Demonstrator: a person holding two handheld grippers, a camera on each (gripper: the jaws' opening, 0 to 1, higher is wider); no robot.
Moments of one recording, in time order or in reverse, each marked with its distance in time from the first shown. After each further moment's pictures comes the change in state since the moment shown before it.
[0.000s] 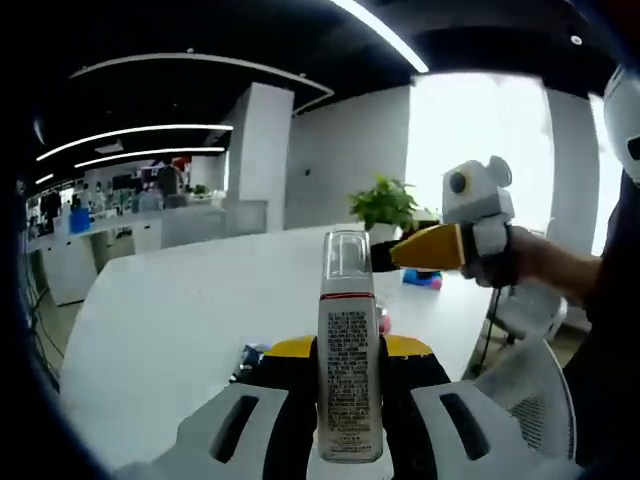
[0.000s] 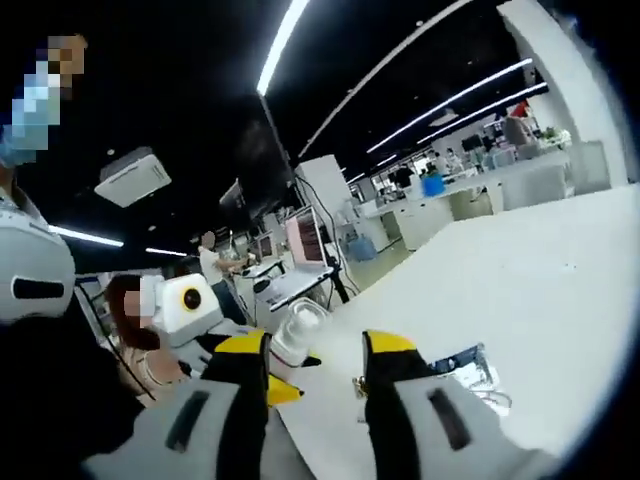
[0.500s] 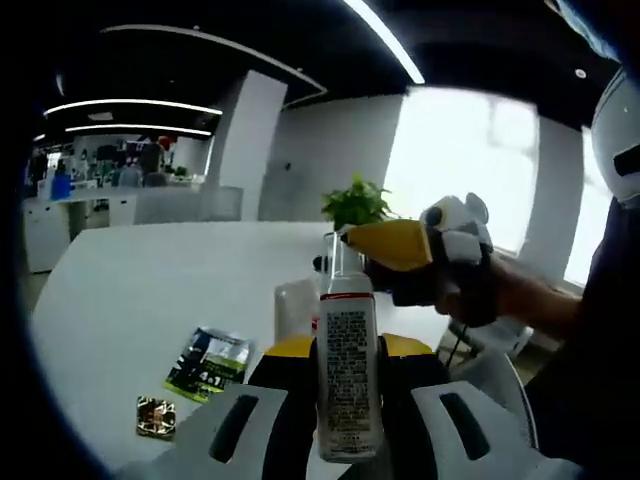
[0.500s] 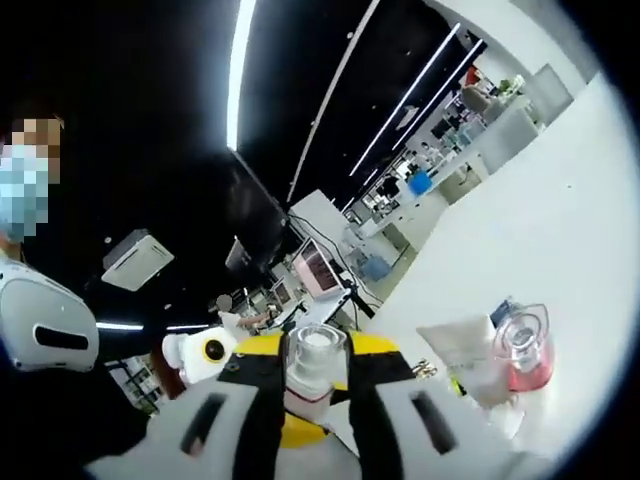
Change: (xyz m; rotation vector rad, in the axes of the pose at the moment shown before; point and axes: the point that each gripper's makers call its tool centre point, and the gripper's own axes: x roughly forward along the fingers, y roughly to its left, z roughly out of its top) left arm 0.003 -0.037 -0.012 -0.116 -0.005 -0.121; right arm -0.013 0.013 -0.006 0.254 -0.153 0.033
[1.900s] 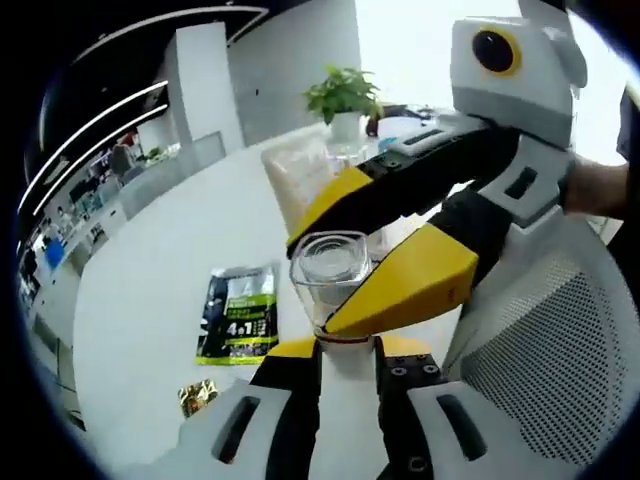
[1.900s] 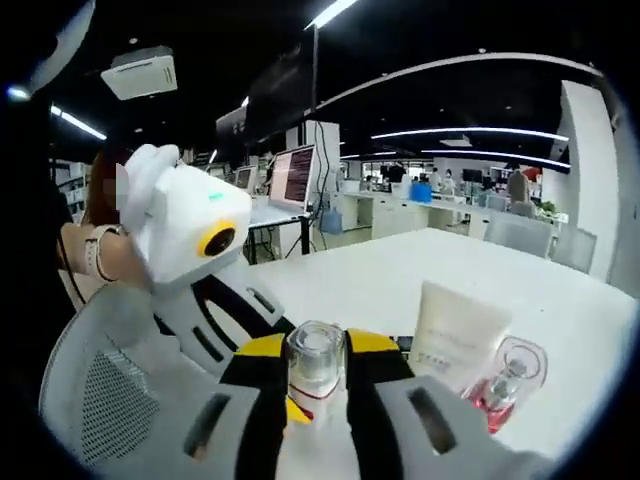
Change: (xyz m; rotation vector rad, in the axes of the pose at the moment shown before) left arm 0.021 0.062 -0.088 0.264 0.422 0.088; right arm 0.020 -0.048 -0.074 -0.760 0.323 -0.174
